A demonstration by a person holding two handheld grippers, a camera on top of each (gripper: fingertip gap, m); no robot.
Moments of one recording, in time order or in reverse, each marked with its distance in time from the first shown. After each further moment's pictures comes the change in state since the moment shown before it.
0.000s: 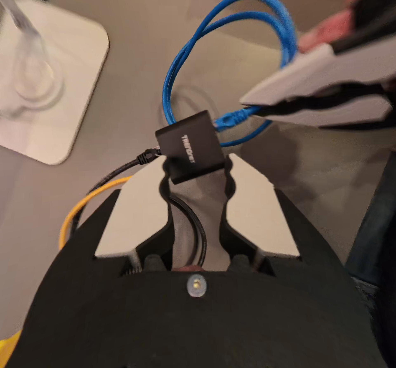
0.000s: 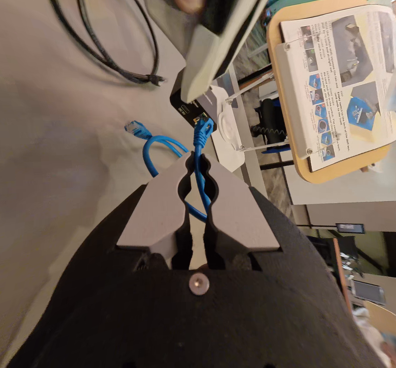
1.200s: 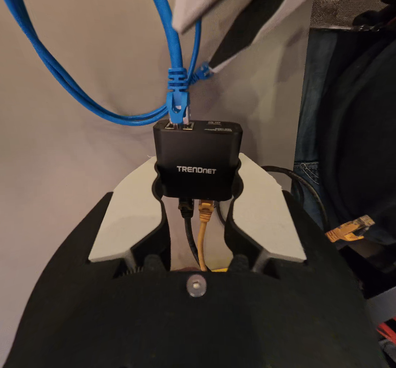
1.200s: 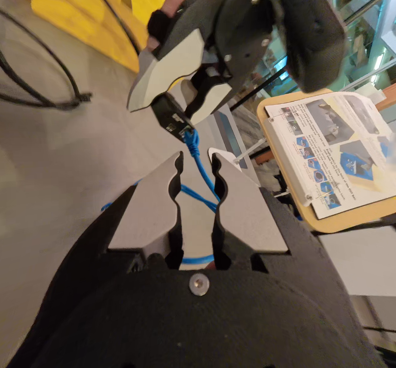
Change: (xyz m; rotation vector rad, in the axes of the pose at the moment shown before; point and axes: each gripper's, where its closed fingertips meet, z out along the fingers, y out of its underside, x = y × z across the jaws) left arm 0.054 0.036 -0.017 -0.333 0.409 0.302; right arm 0.012 -0.040 -0.047 0.393 -0.123 0.046
